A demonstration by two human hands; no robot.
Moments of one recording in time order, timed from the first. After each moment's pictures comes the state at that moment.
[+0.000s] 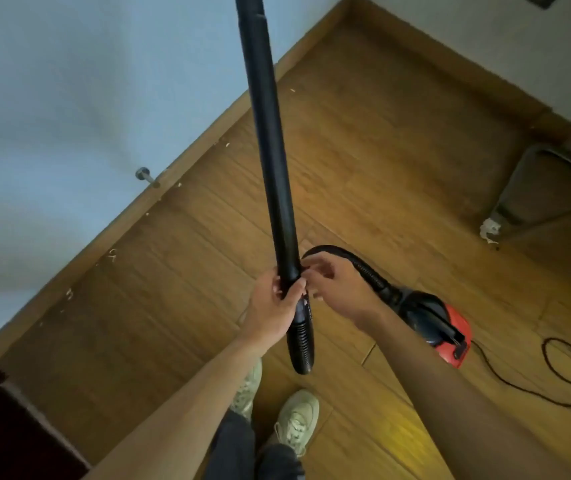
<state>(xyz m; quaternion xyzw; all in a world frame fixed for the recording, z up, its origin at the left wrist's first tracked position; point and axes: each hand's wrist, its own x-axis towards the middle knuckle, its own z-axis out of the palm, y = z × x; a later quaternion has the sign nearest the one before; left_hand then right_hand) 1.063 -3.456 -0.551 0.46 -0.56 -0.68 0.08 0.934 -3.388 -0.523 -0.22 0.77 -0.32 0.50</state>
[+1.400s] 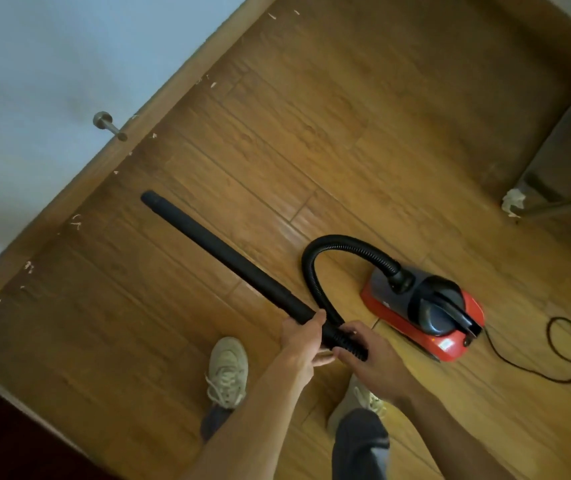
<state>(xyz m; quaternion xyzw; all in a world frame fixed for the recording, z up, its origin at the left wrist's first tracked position) 1.039 -3.406 -0.655 0.69 -0.16 -0.70 -0.10 0.954 -3.281 -0.650 -0.25 0.80 -0.18 0.52</state>
